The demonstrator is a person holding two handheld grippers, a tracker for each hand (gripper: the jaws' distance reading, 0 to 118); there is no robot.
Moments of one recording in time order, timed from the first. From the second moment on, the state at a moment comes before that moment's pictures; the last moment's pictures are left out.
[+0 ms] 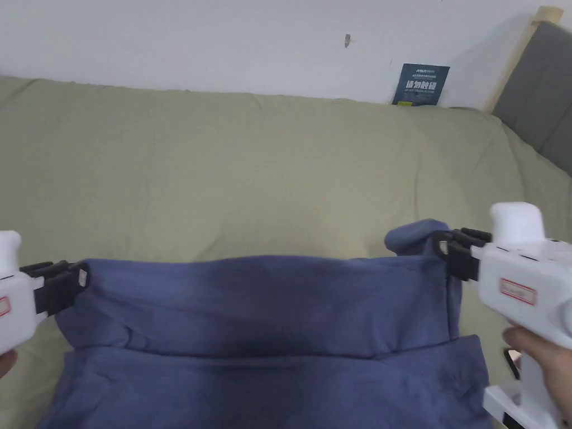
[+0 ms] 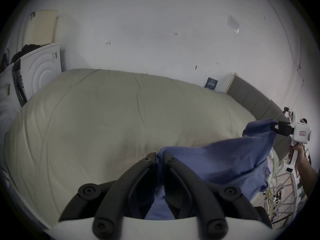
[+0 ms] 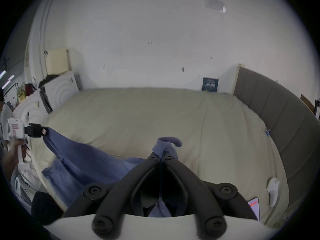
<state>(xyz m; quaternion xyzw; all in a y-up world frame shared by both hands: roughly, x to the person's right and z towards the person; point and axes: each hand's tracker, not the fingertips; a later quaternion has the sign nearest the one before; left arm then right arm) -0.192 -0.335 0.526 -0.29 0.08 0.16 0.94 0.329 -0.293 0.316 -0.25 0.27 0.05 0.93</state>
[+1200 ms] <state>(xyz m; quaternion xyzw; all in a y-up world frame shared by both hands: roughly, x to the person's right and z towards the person) -0.234 -0.435 0.671 -0.33 0.04 0.43 0.84 0.321 -0.352 0.528 -0.37 0.26 -0.02 0.89</state>
